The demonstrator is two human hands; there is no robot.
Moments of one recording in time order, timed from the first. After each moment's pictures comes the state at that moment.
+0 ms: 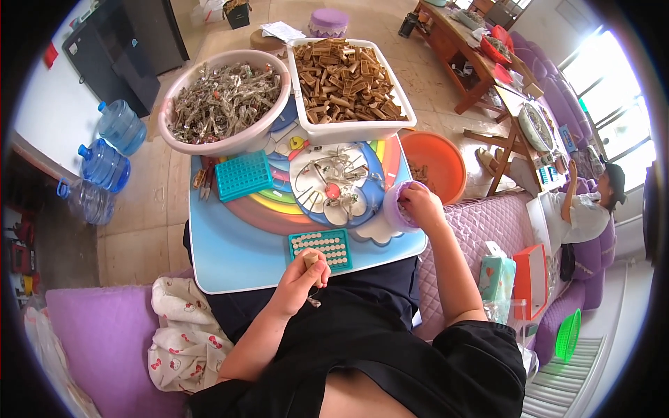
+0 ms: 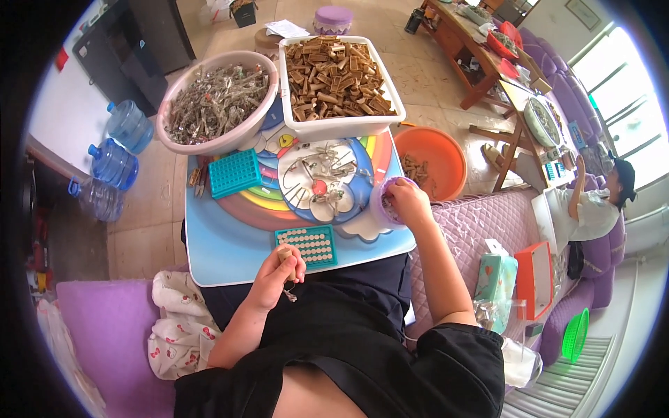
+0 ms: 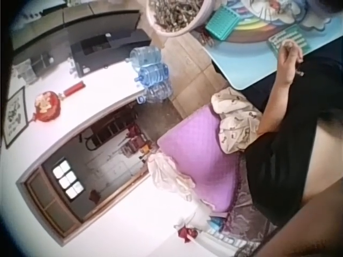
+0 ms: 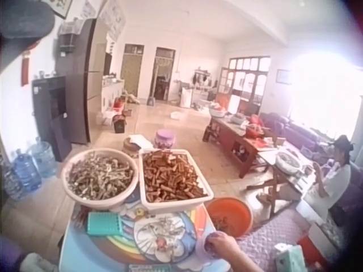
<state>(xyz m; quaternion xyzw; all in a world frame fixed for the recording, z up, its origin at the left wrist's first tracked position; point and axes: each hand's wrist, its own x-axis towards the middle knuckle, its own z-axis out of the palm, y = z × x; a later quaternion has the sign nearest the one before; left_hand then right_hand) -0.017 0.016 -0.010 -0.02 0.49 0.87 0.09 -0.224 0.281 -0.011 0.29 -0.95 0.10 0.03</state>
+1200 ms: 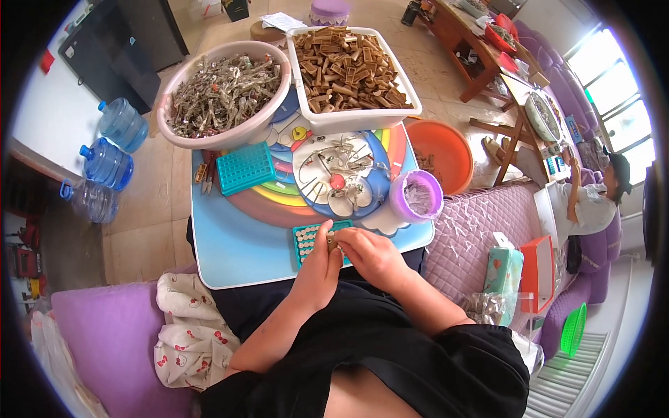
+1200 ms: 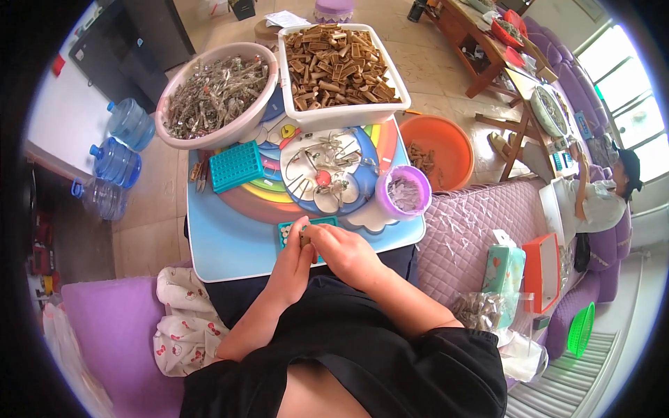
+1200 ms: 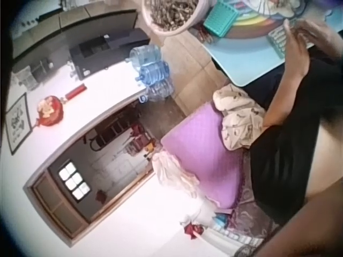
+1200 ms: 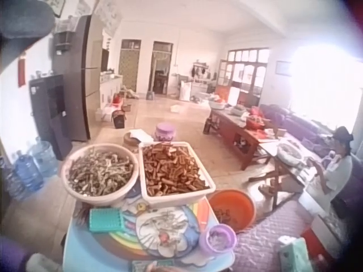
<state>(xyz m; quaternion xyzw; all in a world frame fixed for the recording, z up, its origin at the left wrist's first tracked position) -0.030 0.045 0.007 -0.03 0.72 0.69 -0.01 -0.100 0.175 0.039 0.44 -0.82 0.37 0.05</state>
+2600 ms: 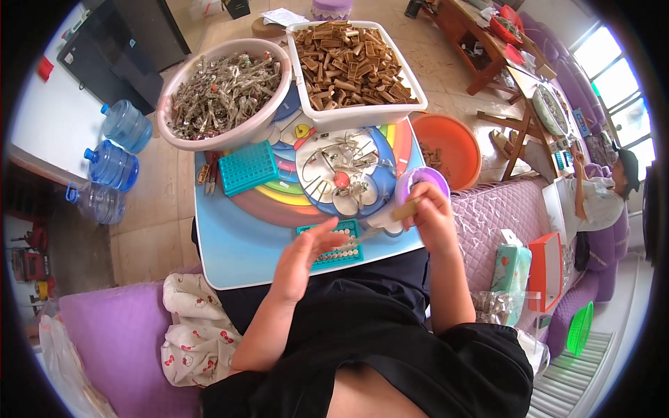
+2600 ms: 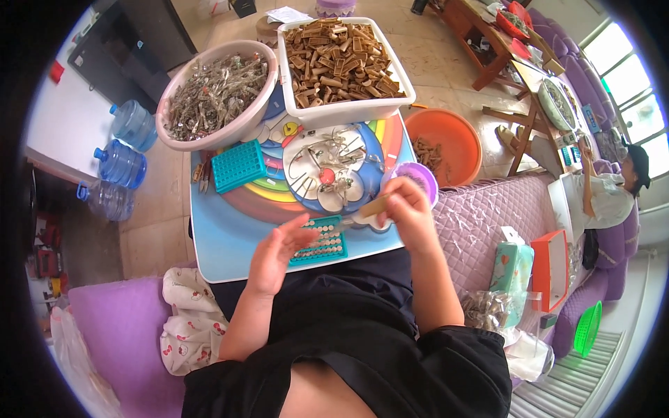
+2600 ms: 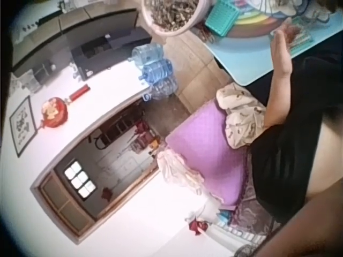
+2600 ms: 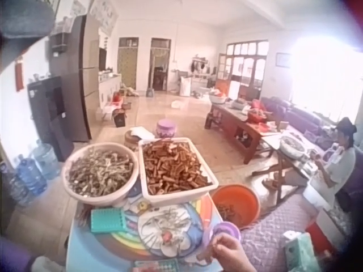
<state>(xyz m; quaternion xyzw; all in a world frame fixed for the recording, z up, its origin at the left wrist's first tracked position) -0.041 0.011 0.000 -0.03 0.48 0.88 0.04 -0.163 0.246 0.019 0.12 -0.52 0.82 -0.20</state>
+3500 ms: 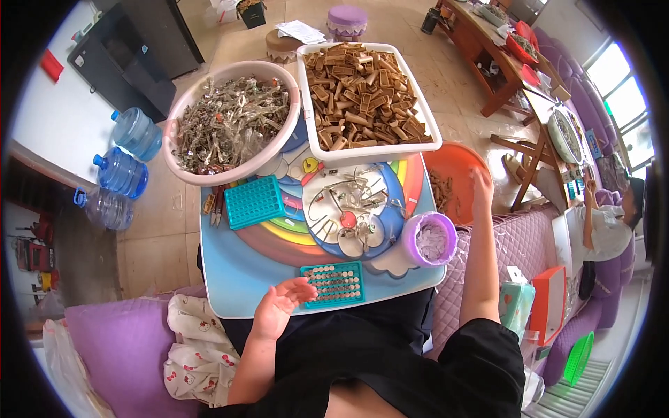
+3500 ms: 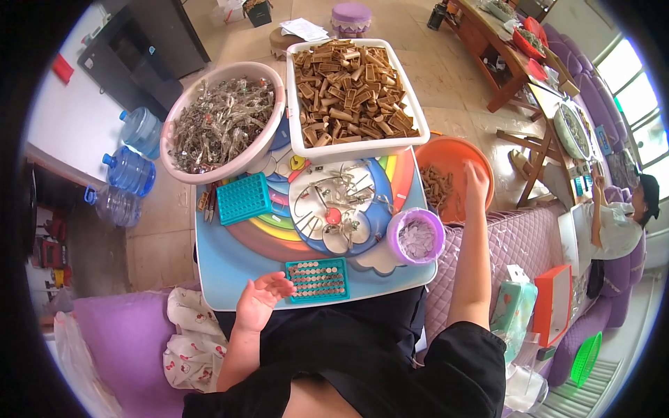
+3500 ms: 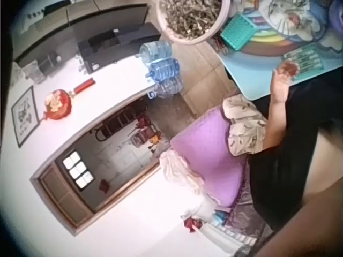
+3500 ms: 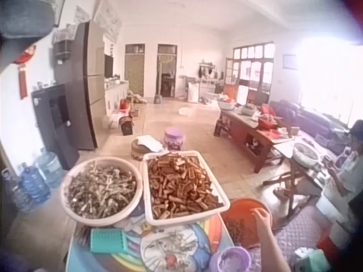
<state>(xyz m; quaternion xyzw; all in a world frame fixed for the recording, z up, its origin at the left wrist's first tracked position) -0.020 -0.029 -0.039 -0.06 0.32 0.95 0.06 -0.385 0.388 -0.087 -0.02 -0.77 0.63 0.11</state>
